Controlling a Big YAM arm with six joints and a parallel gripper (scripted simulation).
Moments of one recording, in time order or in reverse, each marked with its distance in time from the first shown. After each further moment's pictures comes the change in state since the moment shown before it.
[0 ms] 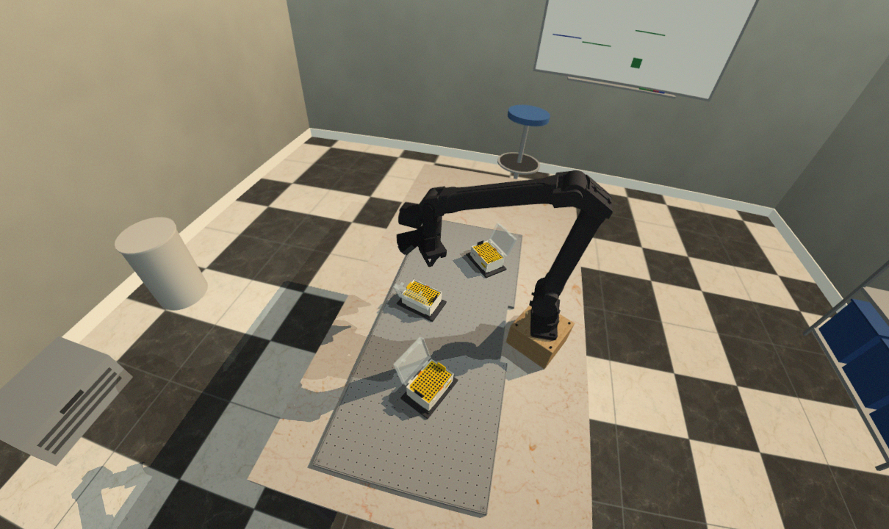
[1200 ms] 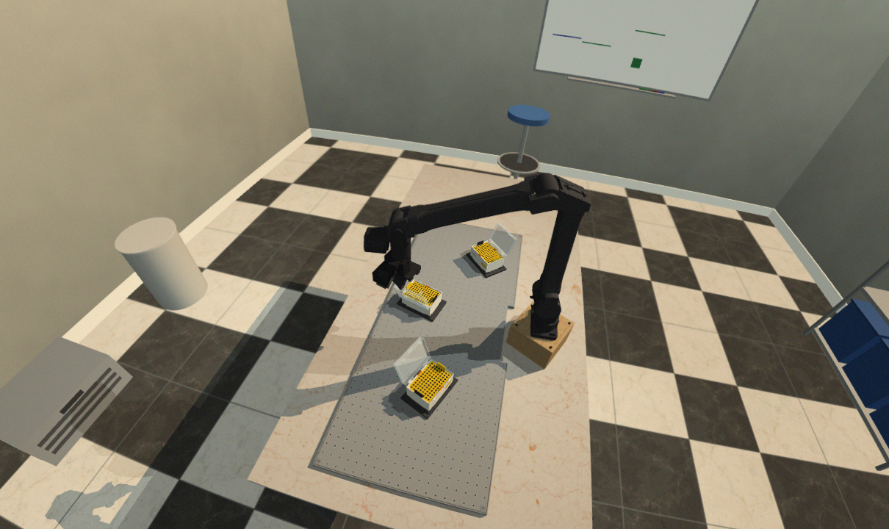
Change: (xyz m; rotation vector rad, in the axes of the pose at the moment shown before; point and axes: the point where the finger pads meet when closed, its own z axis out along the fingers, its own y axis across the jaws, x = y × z) arm -0.118 0.052 0.009 0.004 -0.007 -0.645
